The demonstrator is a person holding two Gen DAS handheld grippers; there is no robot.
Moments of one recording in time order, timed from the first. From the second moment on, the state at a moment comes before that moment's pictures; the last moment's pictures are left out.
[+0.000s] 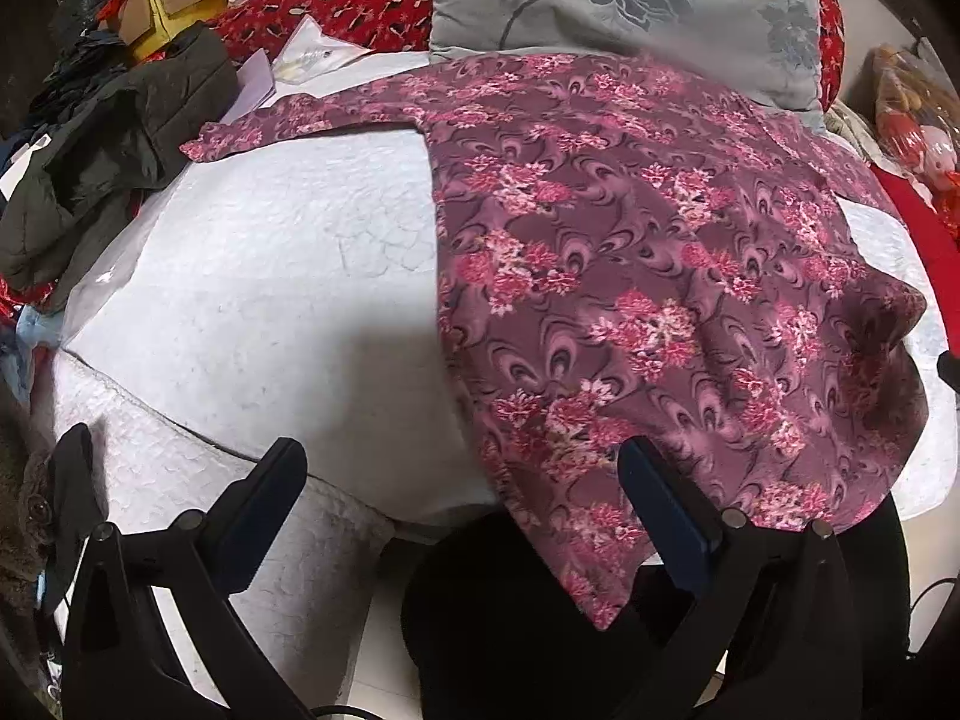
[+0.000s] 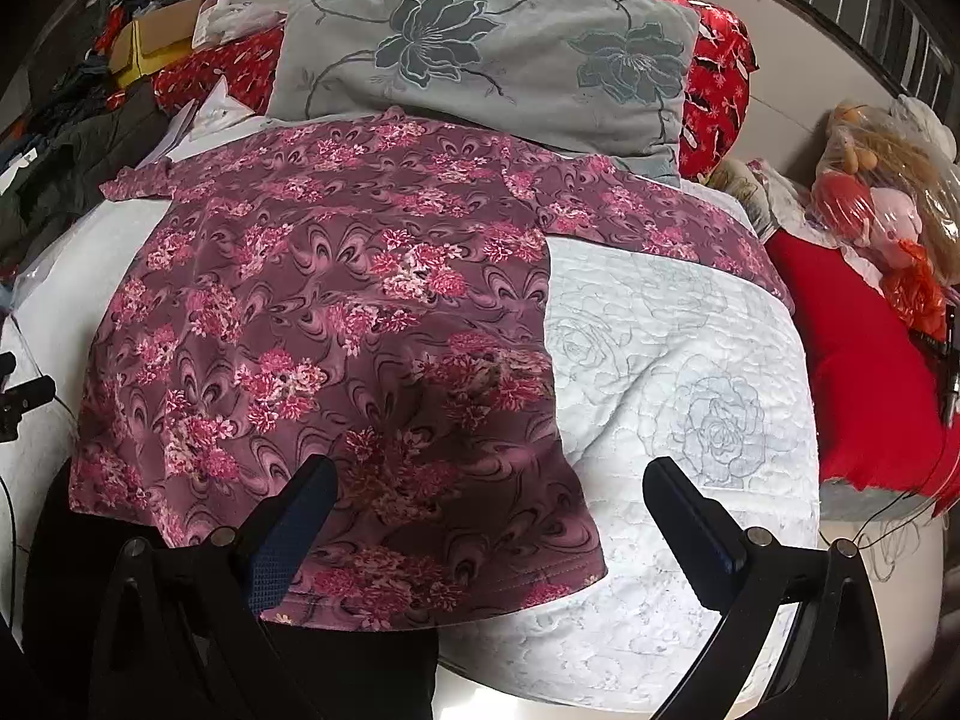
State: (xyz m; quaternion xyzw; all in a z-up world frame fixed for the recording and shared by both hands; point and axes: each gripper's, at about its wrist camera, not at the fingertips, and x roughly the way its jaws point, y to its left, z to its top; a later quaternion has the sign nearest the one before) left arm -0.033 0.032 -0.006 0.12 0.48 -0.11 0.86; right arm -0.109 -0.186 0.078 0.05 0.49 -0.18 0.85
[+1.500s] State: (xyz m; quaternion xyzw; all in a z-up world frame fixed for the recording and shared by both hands) left arm -0.029 0.007 -0.001 0.11 0.50 -0.16 0.84; right arm -0.128 -0.197 0.083 0.07 0.46 -0.19 0.86
